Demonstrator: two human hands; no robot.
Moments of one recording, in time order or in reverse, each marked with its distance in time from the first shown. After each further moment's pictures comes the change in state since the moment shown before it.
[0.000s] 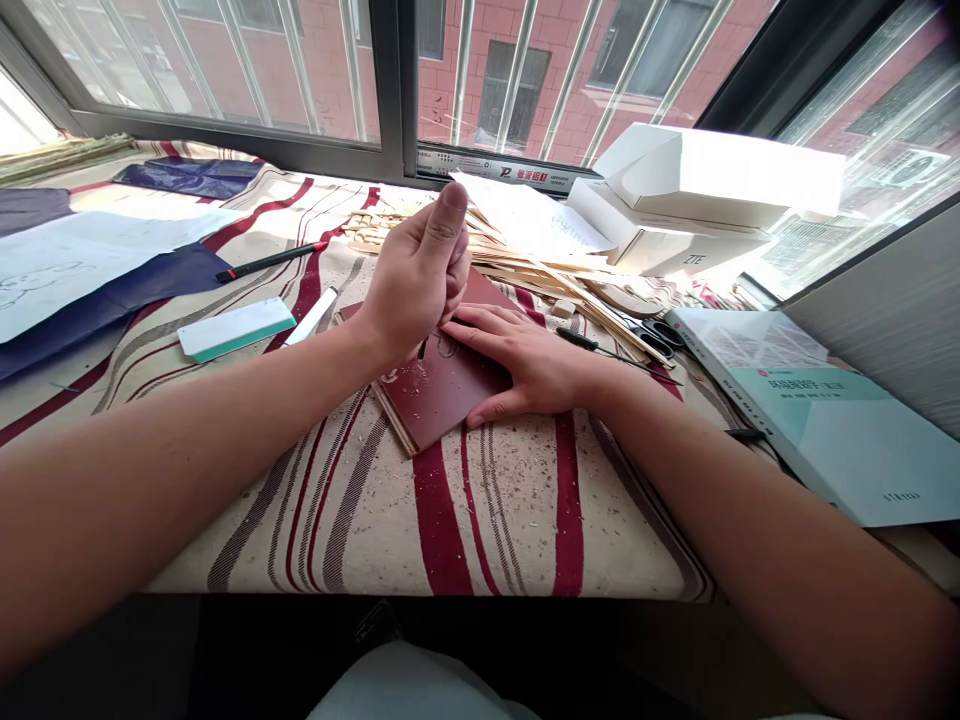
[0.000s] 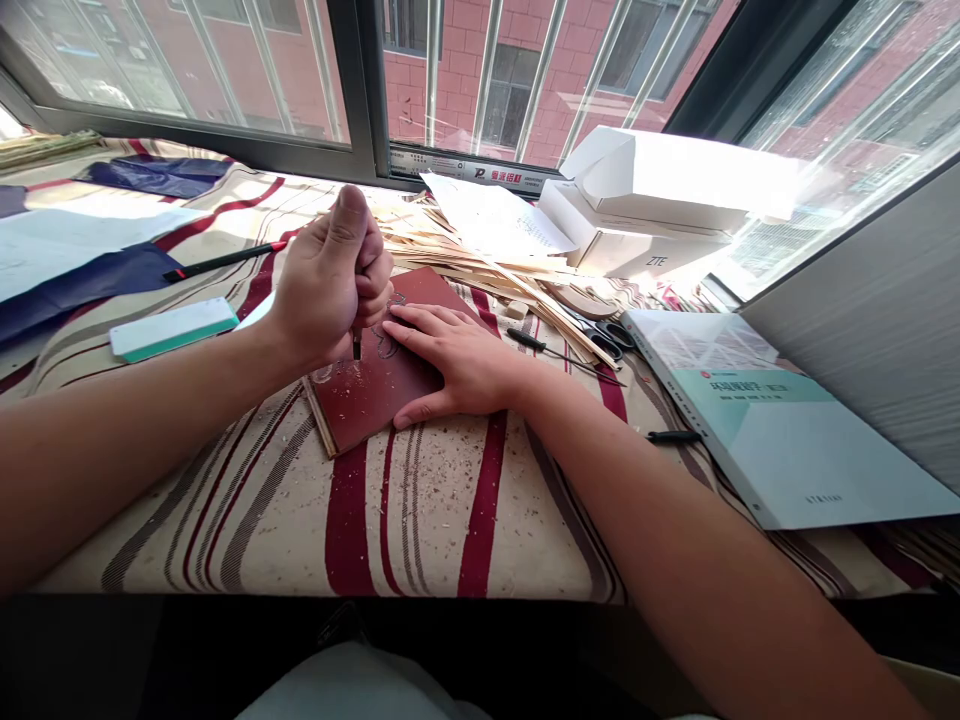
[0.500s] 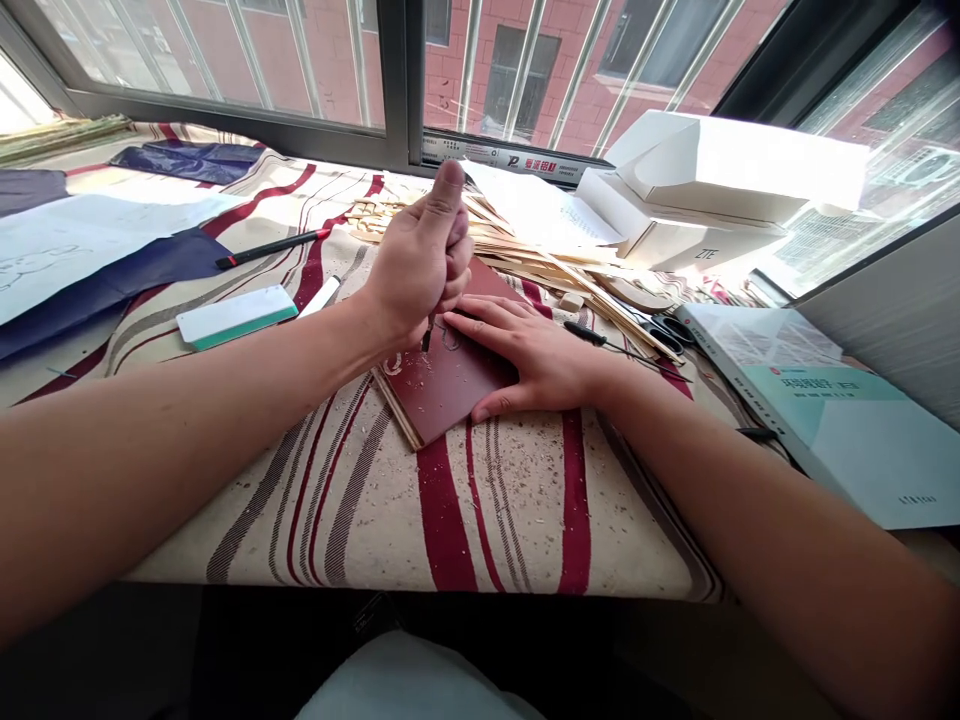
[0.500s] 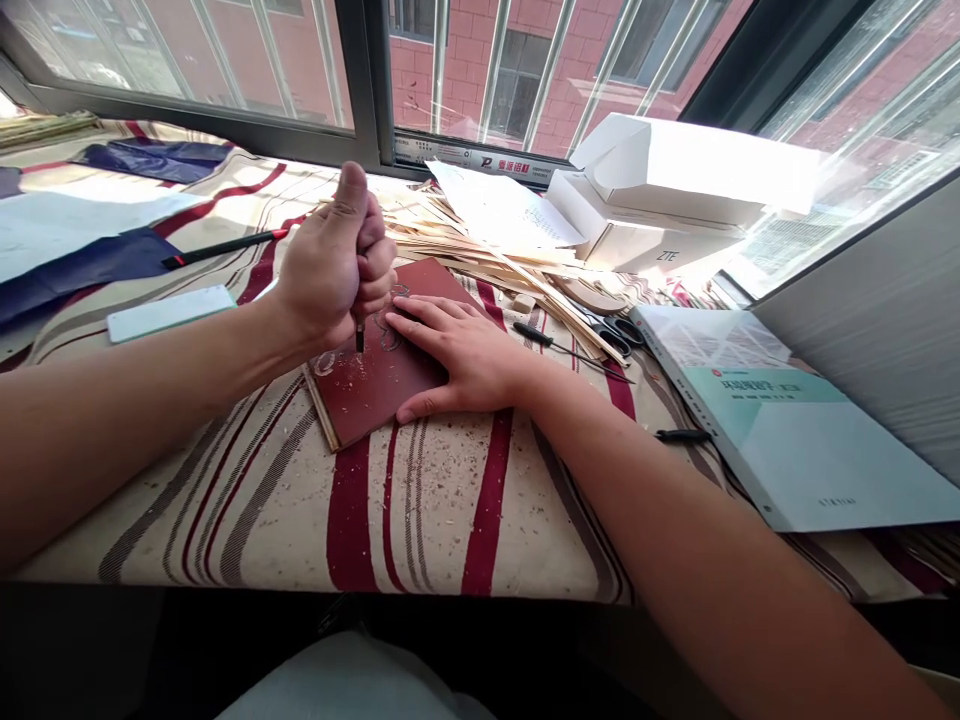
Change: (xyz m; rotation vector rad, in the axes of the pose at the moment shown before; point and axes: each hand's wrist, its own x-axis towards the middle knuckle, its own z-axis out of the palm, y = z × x) left_hand 0.007 0.001 -0.007 0.022 -0.020 -0.117; right_hand 0.001 0.001 0.000 0.000 -0.031 -0.002
